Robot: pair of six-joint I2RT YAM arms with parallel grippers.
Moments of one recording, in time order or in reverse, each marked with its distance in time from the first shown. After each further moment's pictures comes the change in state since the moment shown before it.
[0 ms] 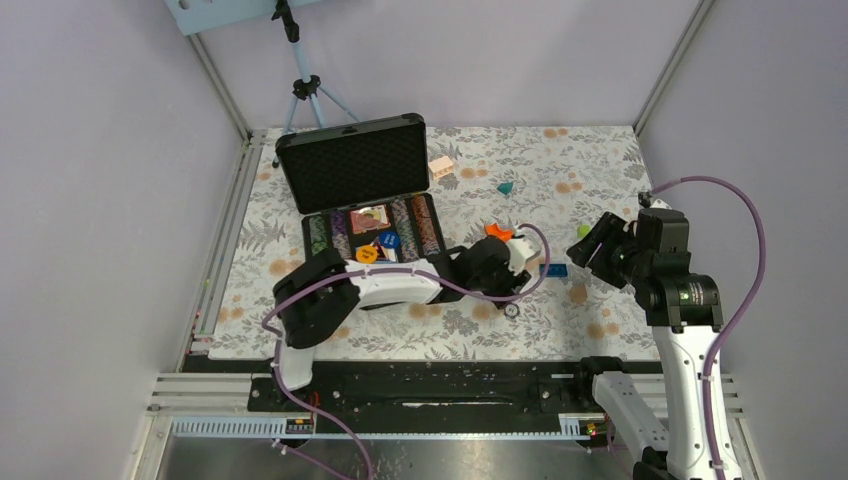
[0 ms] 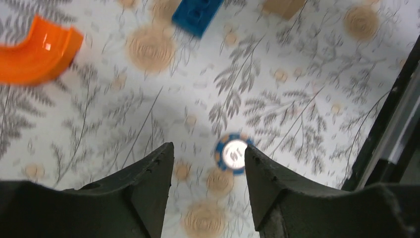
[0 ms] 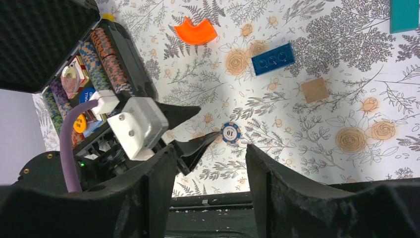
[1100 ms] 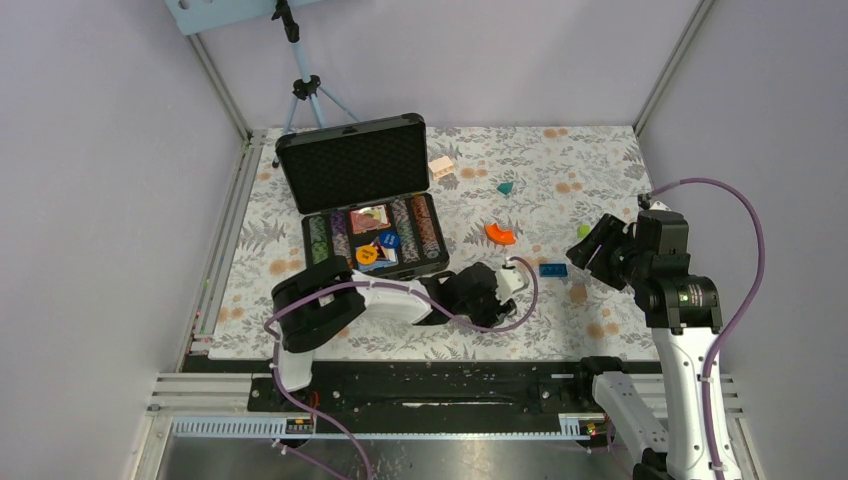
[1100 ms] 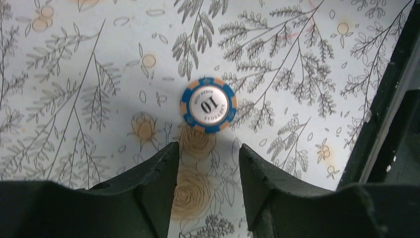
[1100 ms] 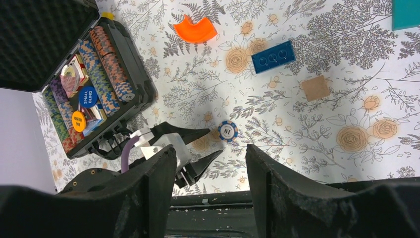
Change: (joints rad) left arm -0.048 0.027 -0.181 0.189 0.056 0.079; right arm 0.000 -0.009 -0.010 -0.002 -0.003 0.003
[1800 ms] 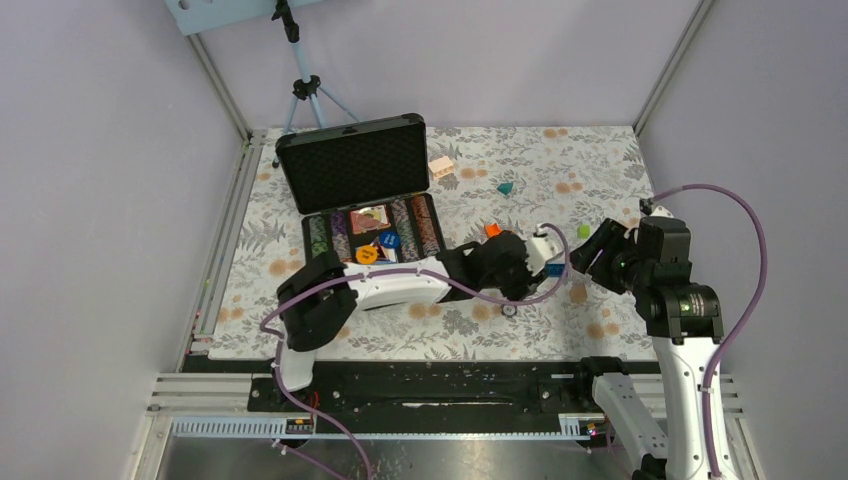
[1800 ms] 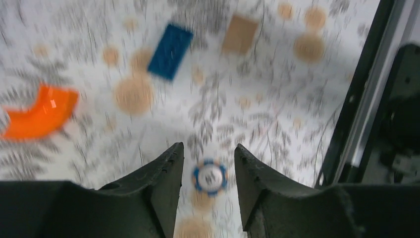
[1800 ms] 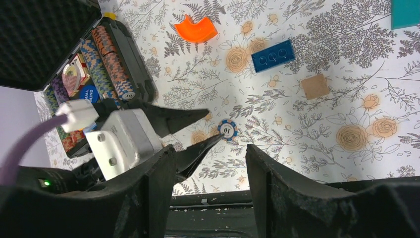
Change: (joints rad) left arm -0.001 -0.029 0.278 -0.231 -0.029 -0.002; right arm 0.000 -0.034 -0.019 -0.002 0.000 0.000
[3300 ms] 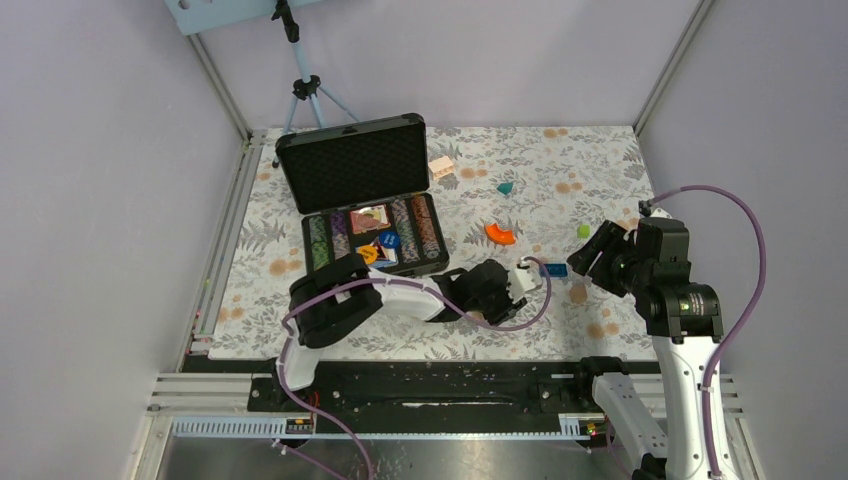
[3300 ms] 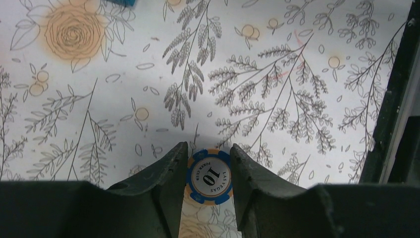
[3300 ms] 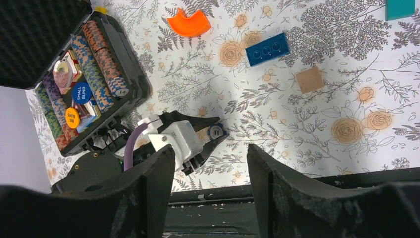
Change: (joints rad) left arm -0.001 0.119 -0.184 0.272 0.061 0.069; right arm 0.000 0.003 0.001 -0.028 0.009 -0.004
